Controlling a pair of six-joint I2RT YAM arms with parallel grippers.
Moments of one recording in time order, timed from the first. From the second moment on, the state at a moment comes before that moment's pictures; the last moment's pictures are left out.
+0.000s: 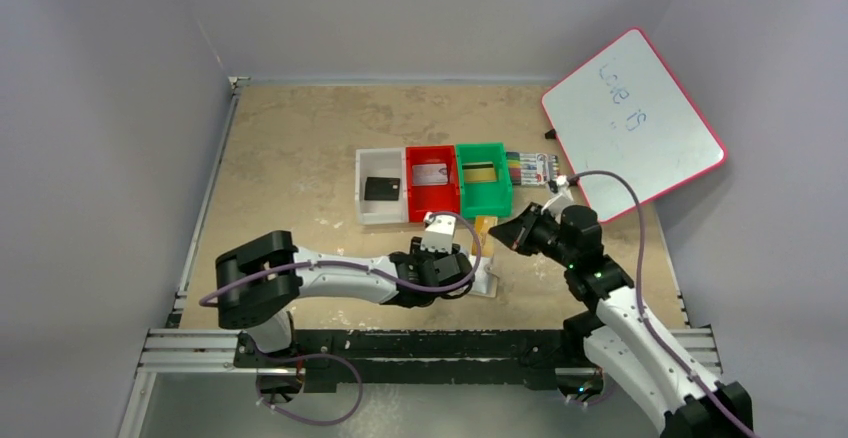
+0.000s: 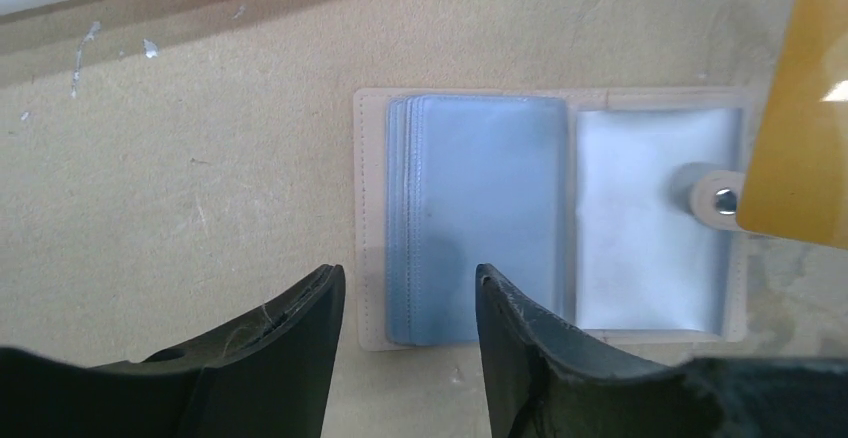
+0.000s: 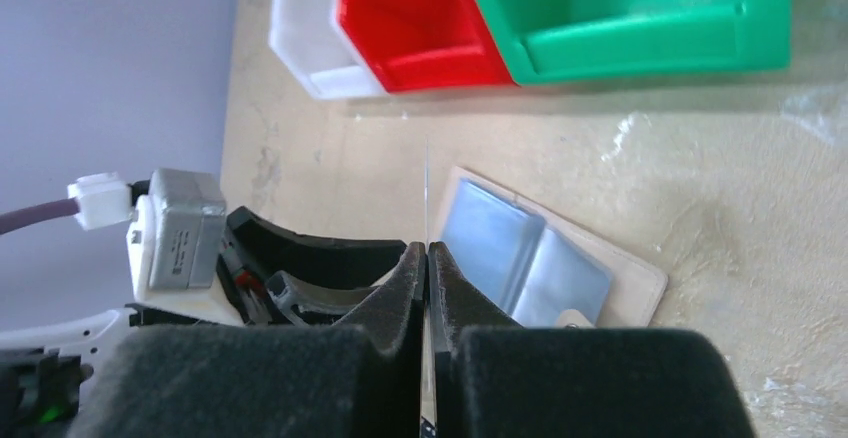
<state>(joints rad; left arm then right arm) -1.30 1.69 0.93 -0.30 -0.68 -0.94 0.36 0.72 0.34 -0.06 -0.32 0.81</state>
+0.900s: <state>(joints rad) -0.92 0.96 0.69 -0.04 -0.19 -0.58 0.44 0.93 0.69 -0.11 -0.69 0.28</state>
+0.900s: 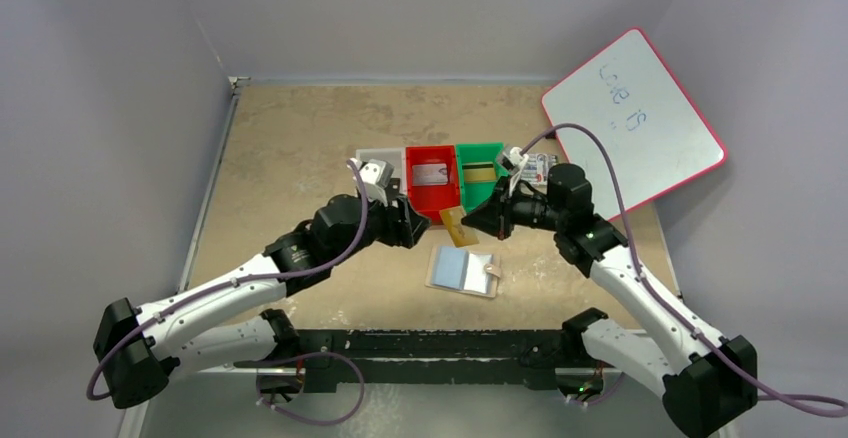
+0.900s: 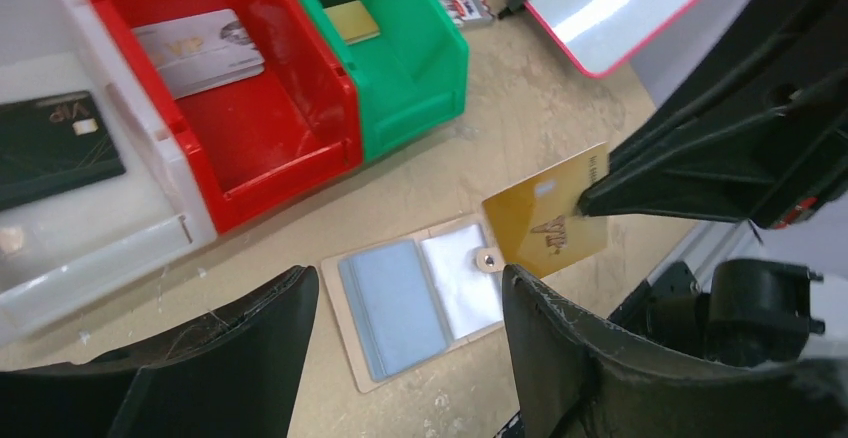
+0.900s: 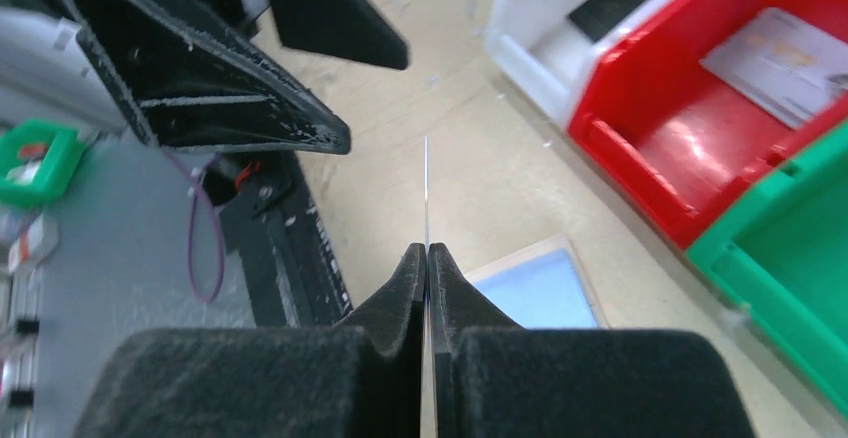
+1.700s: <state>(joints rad) -0.92 0.93 0.77 -0.10 0.35 -0.31 0.60 1.05 0.83 -0.18 -1.06 0.02</state>
